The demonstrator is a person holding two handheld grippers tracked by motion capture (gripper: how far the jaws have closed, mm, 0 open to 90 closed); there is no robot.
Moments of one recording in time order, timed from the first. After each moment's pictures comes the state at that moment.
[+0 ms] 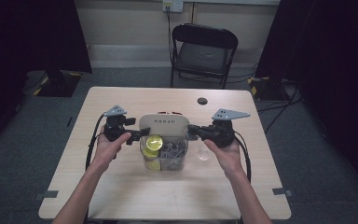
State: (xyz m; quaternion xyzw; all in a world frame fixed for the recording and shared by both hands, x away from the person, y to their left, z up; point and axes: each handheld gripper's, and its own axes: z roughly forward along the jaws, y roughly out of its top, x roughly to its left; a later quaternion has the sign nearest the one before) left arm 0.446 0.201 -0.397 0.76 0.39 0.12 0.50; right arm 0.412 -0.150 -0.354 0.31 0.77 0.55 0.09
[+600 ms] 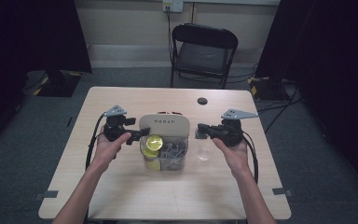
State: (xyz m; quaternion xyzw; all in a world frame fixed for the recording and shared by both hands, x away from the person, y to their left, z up) left arm 0.445 0.201 -0.396 0.76 0.39 0.12 0.50; right arm 0.420 -0.176 -0.364 0.34 0.76 0.54 0.11
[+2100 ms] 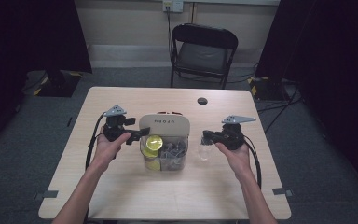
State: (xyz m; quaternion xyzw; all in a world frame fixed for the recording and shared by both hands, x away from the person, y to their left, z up) left arm 0.445 0.201 -0.396 0.76 0.39 0.12 0.50; right arm 0.433 -0.191 -0.402 0.38 0.78 0.48 0.11
